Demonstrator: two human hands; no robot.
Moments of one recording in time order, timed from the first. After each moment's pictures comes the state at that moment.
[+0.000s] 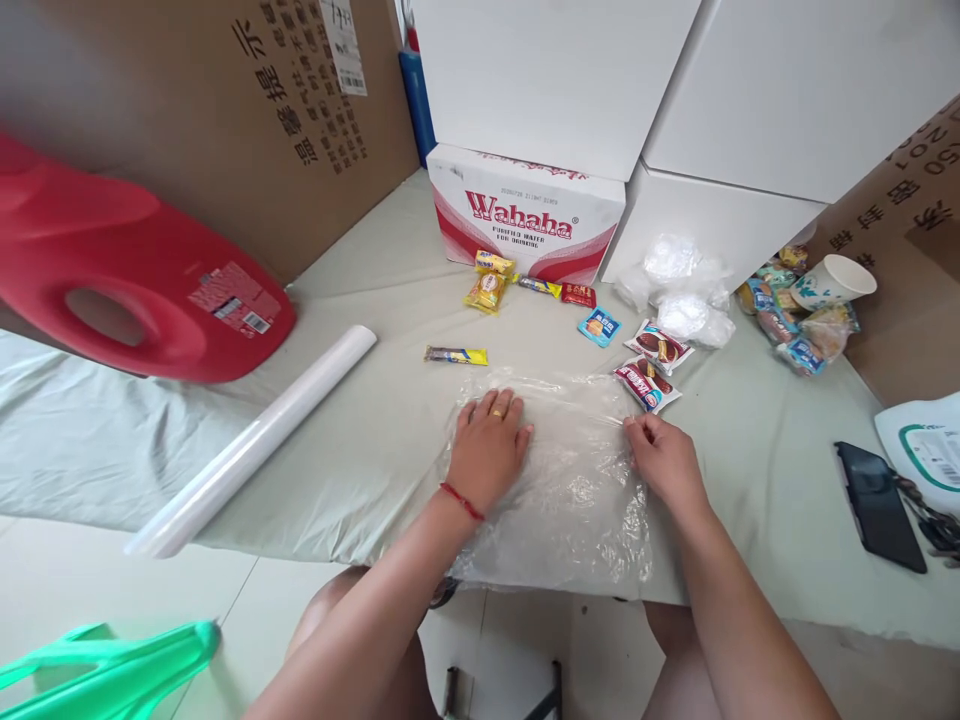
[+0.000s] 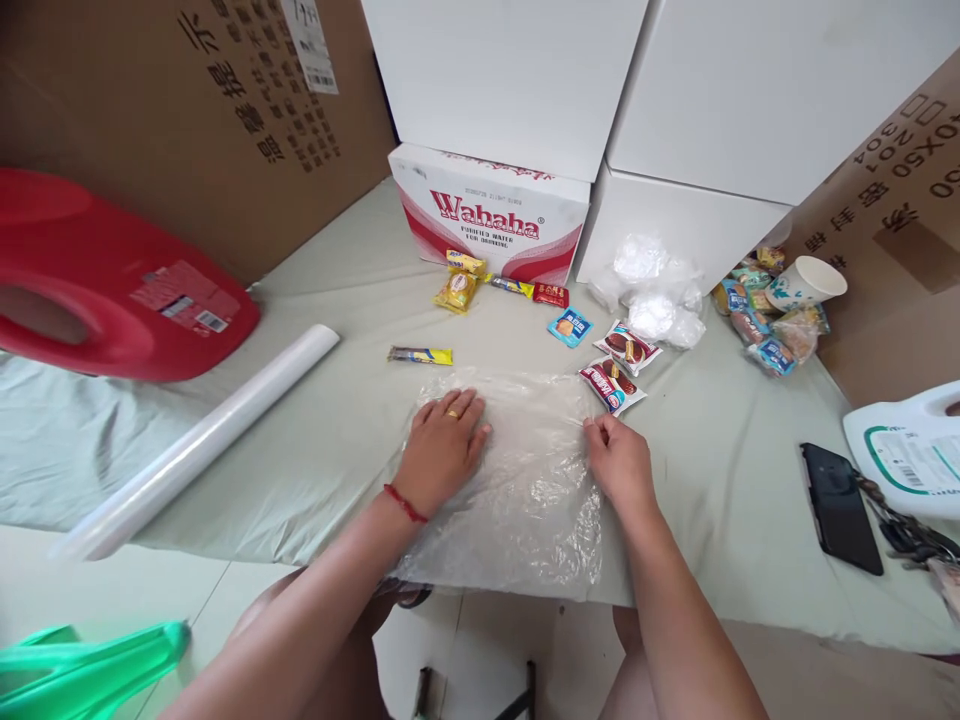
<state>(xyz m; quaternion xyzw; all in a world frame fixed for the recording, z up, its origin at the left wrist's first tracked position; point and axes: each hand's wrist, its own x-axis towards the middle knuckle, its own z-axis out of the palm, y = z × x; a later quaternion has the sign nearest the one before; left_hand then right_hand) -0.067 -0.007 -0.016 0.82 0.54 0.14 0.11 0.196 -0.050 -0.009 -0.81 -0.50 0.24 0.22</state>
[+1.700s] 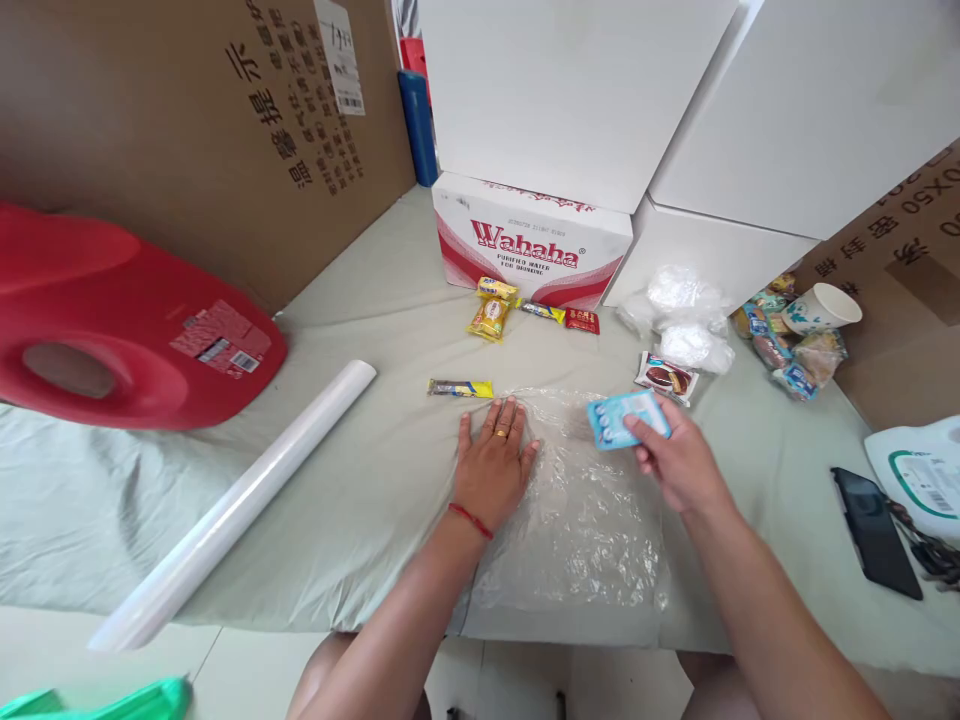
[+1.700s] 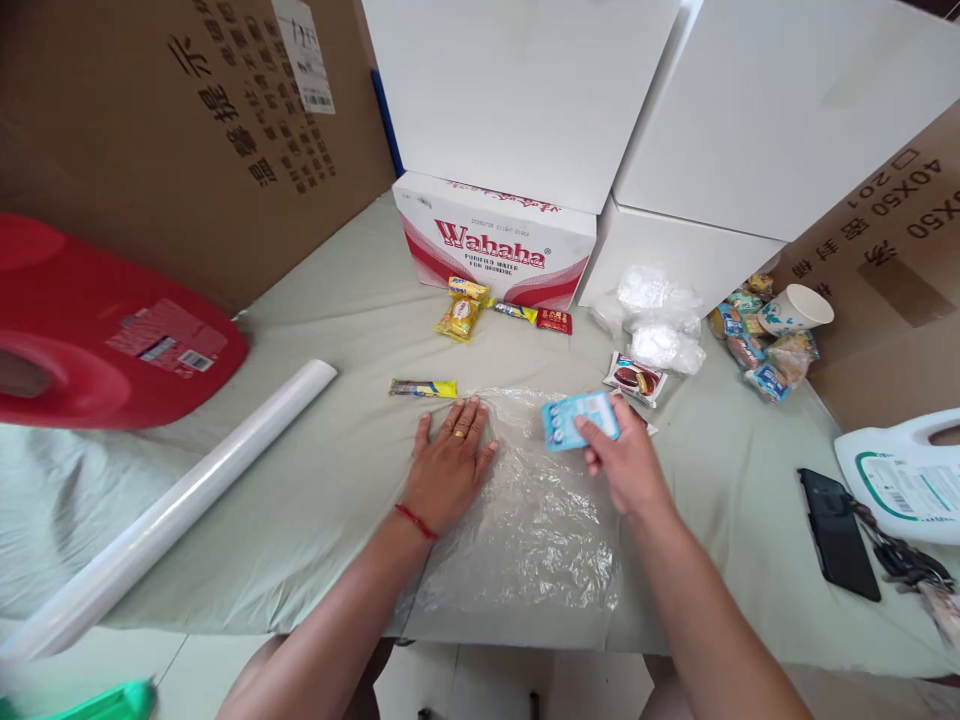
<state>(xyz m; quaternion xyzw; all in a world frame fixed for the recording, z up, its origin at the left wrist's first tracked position) -0.074 0.022 -0.028 0.82 0.55 0.14 0.12 0.159 -0.005 0.045 -0.68 -0.37 0.43 0.47</state>
